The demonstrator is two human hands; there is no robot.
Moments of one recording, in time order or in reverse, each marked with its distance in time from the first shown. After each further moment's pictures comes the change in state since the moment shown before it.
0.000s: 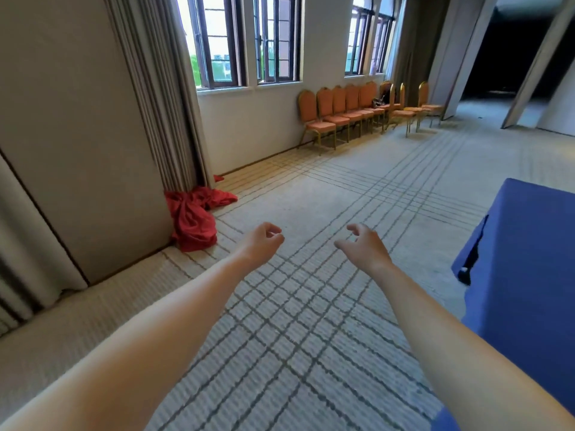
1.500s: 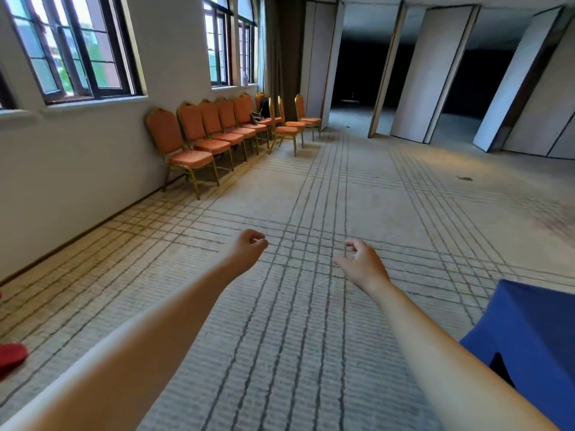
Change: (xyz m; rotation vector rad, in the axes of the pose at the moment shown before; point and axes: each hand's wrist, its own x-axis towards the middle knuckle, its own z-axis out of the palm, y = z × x) left_hand 1.160 0.279 0.245 -0.145 -0.293 0.205; right_hand 1.081 0.132 -0.205 -0.029 0.334 0.320
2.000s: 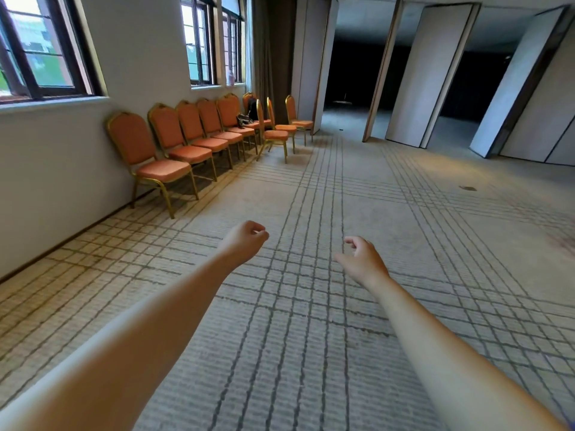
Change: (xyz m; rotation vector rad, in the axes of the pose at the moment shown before) left_hand 0.413 0.048 0.049 0.069 -0.039 0.058; right_hand 0.403 -0.021 0.005 -0.019 0.045 -0.011
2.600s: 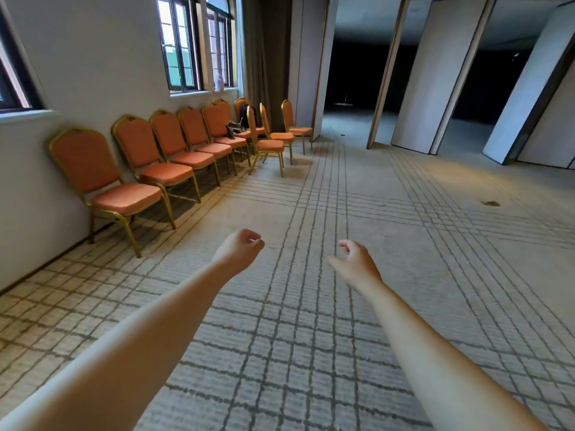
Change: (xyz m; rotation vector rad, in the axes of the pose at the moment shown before) left_hand 0.532 0.048 0.064 0.055 -0.018 -0.020; right_hand 0.547 -0.005 0.015 0.024 -0.028 -0.026
